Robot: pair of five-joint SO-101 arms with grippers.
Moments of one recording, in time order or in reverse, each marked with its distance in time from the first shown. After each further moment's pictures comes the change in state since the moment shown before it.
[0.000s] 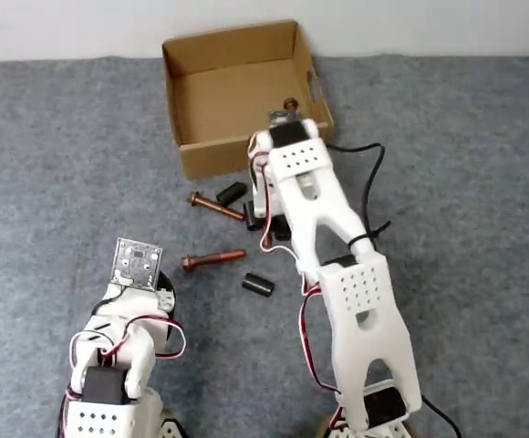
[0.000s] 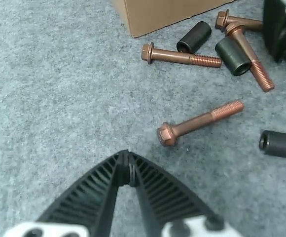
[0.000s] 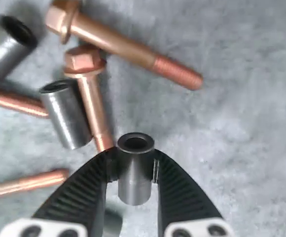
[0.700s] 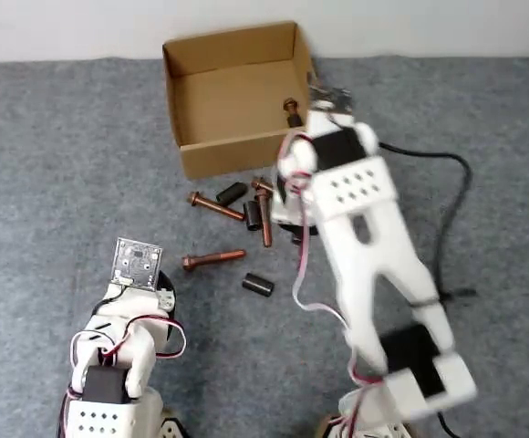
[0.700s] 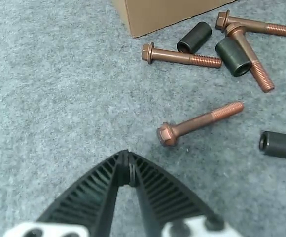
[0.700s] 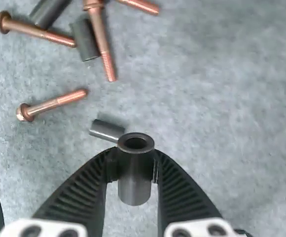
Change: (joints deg) left arm 0.0 0.0 0.0 0.0 0.3; right arm 0.8 -54.5 43.3 -0.5 -7.2
